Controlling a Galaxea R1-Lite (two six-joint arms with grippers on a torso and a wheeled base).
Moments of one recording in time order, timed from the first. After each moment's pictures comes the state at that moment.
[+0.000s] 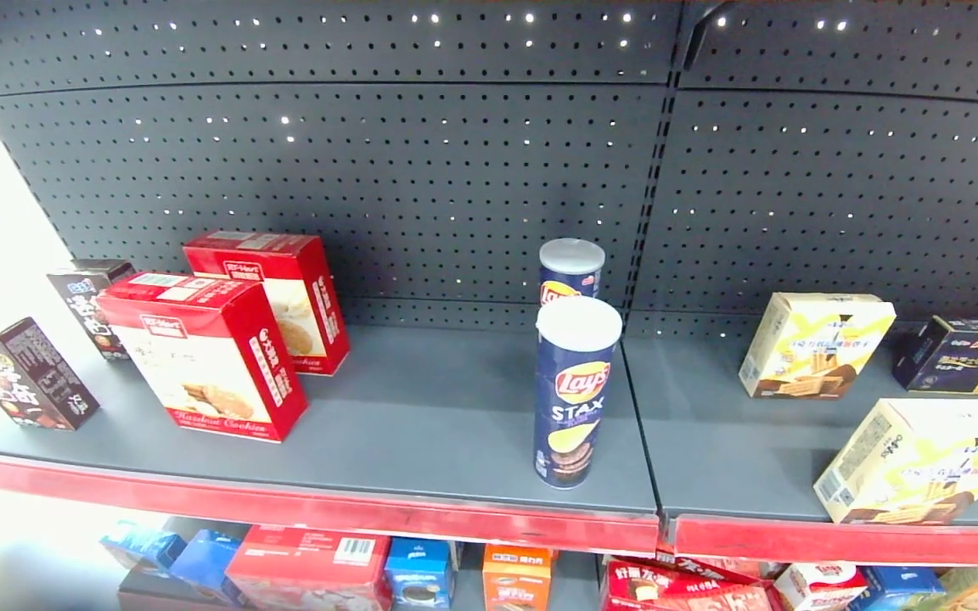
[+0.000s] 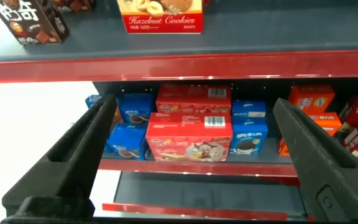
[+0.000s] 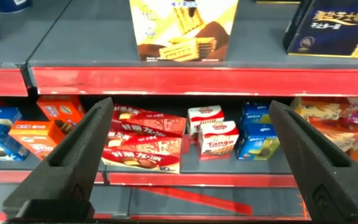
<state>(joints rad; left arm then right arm) 0.20 0.11 -0.01 -0.03 -0.20 0.09 -0.10 0.09 0.00 0.00 0.02 -0.01</state>
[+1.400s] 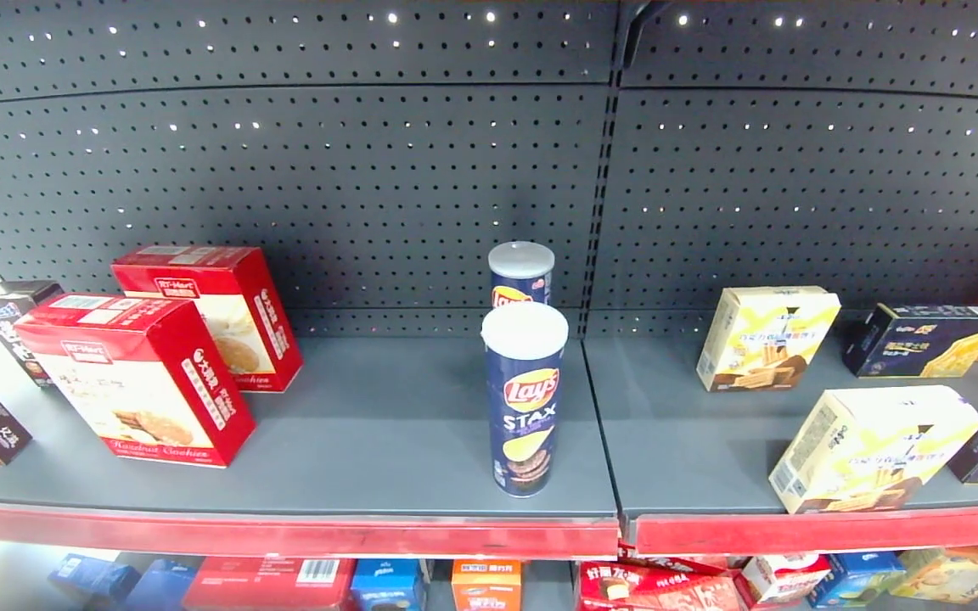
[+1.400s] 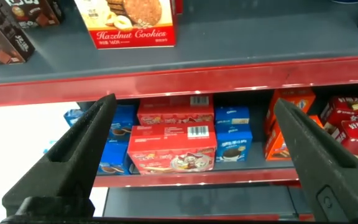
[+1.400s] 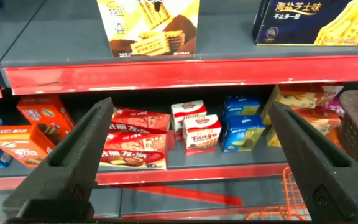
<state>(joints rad) 0.20 0.11 -0.01 -0.03 -0.20 0.10 -0.10 0.09 0.00 0.00 0.02 -0.01</state>
